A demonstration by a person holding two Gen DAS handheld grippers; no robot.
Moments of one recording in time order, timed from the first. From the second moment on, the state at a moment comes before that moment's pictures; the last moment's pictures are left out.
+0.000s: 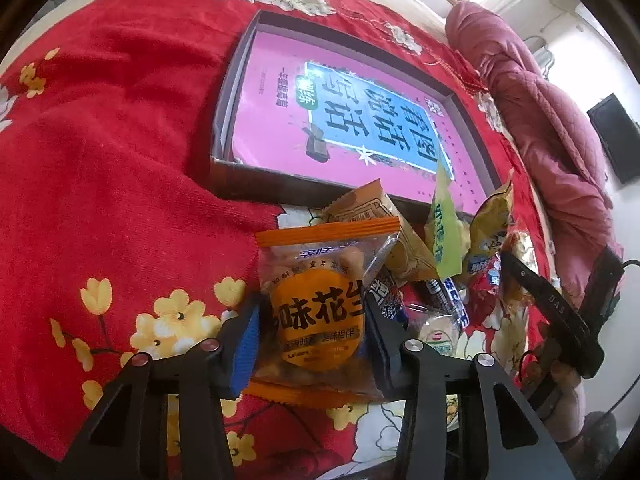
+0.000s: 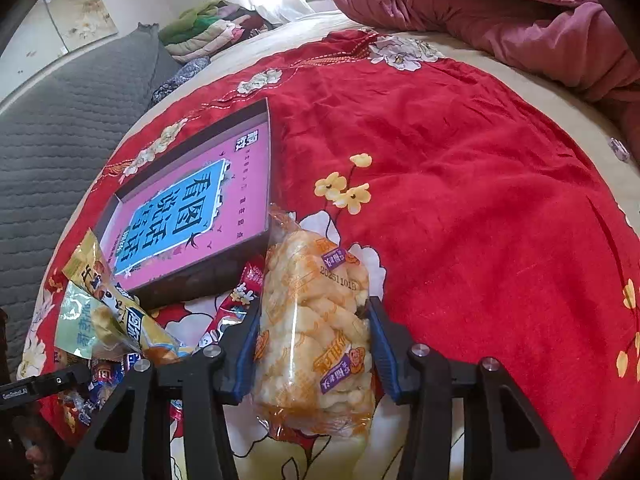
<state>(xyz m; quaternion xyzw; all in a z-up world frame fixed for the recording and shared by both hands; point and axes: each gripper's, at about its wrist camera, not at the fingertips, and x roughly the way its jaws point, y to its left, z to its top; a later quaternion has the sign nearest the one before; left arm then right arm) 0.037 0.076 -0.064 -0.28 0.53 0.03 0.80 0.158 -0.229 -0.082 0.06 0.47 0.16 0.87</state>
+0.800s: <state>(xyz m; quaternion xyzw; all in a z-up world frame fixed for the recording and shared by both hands) 0.017 0.092 -0.029 -0.26 0.47 0.06 0.84 0.137 -0.220 -0.049 0.02 0.41 0.17 0.90</state>
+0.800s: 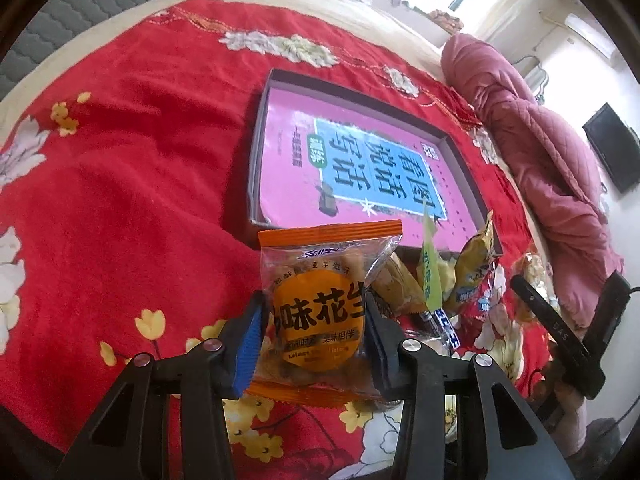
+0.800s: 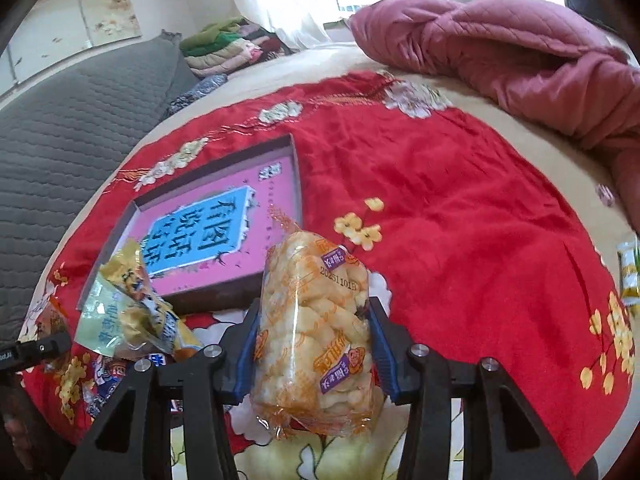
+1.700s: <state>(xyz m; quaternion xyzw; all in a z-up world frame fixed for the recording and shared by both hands) 0.041 0.102 -0.007 -0.23 0.43 0.09 0.87 0.136 -0.184 -0.021 0.02 0.37 0.21 0.91</state>
